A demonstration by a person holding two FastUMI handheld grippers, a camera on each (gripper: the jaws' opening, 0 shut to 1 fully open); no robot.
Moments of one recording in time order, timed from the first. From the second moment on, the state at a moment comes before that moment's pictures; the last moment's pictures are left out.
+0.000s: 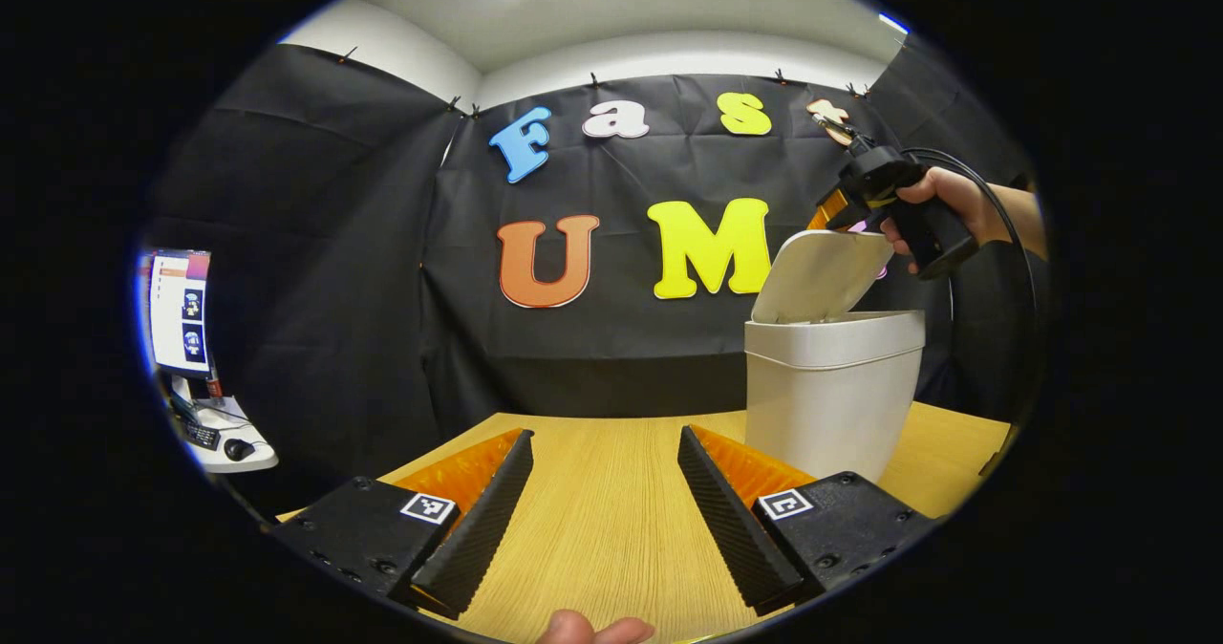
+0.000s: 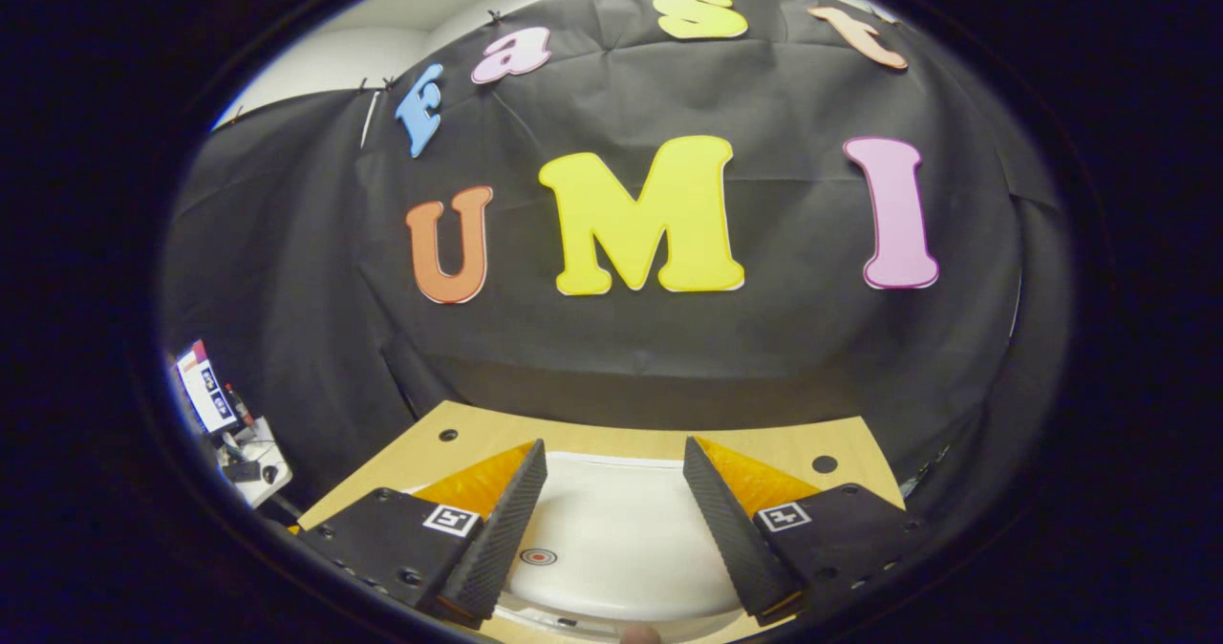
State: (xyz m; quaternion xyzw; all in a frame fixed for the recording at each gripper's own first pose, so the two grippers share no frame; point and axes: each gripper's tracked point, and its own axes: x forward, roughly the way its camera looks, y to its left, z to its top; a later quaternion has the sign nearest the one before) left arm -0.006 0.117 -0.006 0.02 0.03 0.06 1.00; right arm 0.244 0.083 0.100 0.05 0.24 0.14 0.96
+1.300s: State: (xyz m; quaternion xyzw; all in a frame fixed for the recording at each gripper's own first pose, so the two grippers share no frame) left arm -0.008 0.120 -0.004 0.03 0.02 0.08 1.00; right arm 0.179 0.080 0.033 -0.02 0.25 0.15 0.96
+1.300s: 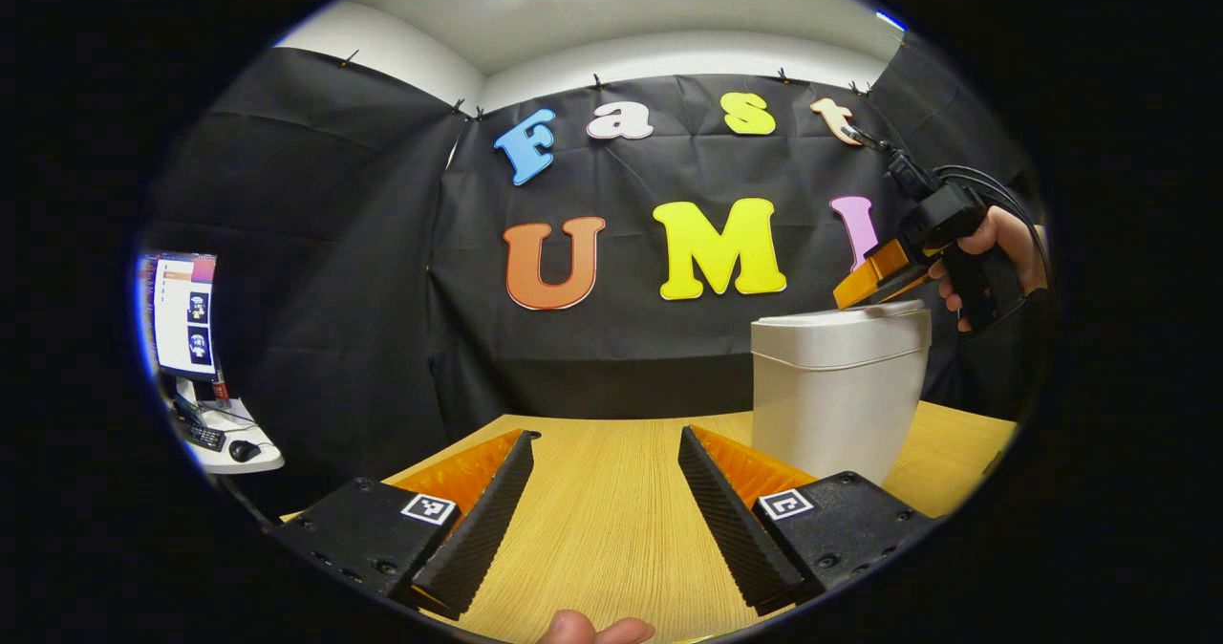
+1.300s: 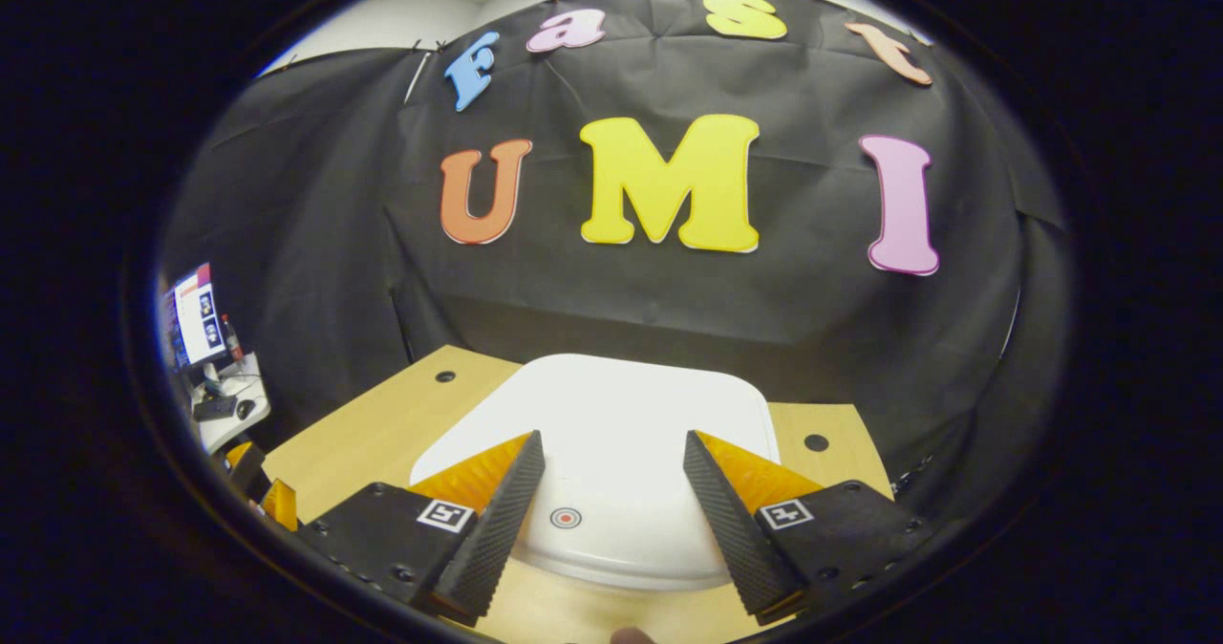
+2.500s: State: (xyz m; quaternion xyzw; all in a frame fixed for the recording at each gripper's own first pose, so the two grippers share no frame) left arm -0.013 0.122 0.001 0.03 0.02 0.08 1.00; right arm 0.153 0.076 0.020 -0.04 0.16 0.15 0.97
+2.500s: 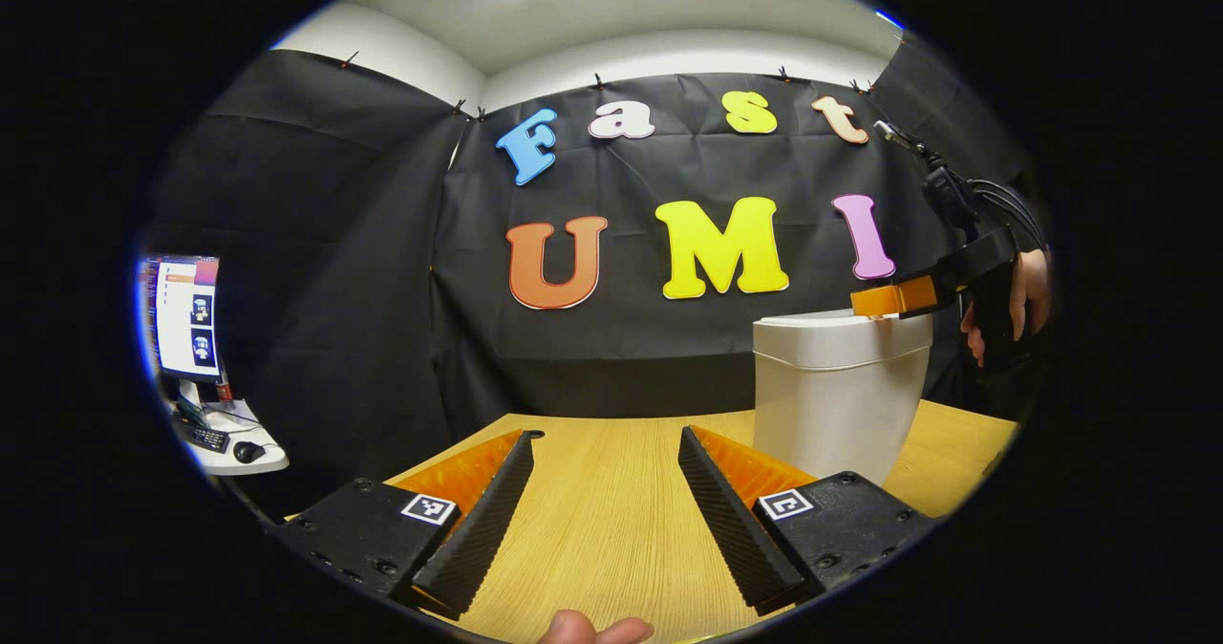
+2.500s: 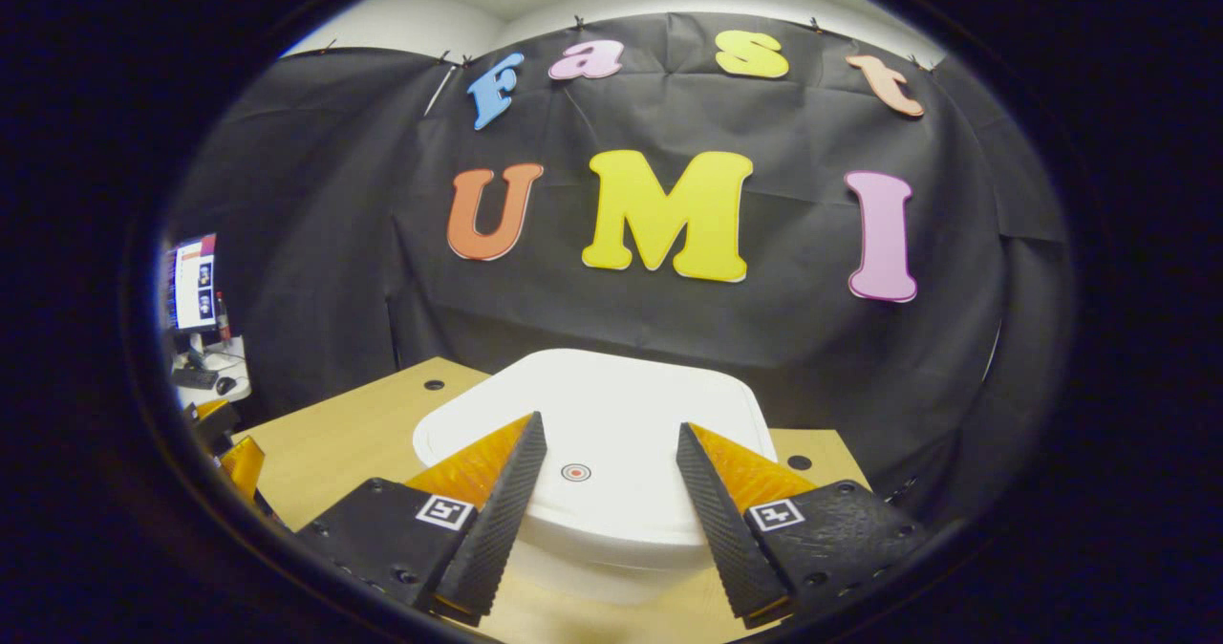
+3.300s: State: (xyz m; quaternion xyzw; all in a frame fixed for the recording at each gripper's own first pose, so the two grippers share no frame) left arm -0.015 0.084 0.010 0.04 0.01 0.06 1.00; right arm 0.069 0.040 0.016 0.05 0.05 0.09 0.99
